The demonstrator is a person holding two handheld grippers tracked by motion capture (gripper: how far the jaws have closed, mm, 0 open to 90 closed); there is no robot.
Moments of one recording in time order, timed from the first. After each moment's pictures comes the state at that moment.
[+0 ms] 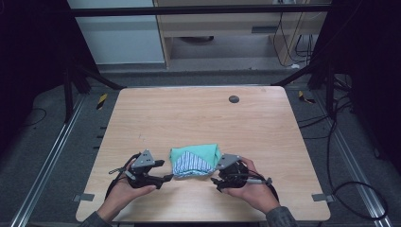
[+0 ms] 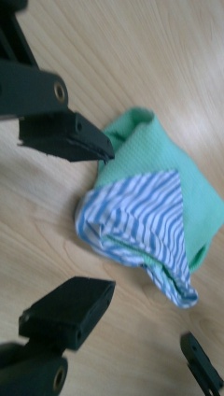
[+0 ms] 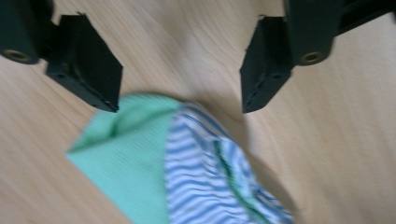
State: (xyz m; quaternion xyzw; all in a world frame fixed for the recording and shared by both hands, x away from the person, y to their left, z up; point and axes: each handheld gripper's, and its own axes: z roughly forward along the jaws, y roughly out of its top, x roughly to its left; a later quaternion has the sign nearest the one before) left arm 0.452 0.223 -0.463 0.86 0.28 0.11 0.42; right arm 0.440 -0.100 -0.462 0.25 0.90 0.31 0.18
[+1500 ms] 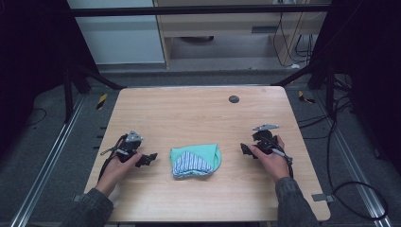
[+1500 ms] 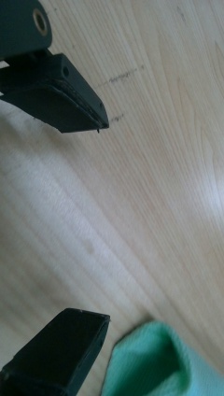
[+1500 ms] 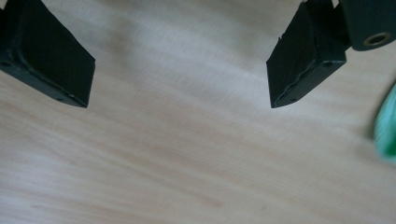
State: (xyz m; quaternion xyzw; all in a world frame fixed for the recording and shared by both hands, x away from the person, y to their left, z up) left arm 0.539 0.277 -0.494 0.83 0.40 0.16 0.35; right arm 0.546 -0.205 -0.489 0.52 0.76 0.31 0.21
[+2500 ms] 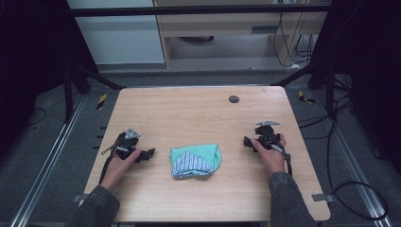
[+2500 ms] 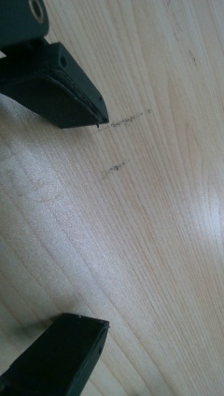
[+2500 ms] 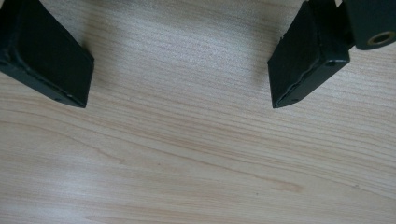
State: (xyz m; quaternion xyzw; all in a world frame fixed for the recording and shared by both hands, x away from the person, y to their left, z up) left arm 0.555 0.285 -0.507 0.81 0.43 0.20 0.34; right arm 0.574 -0.214 -0.507 0.59 0.71 0.29 0.25
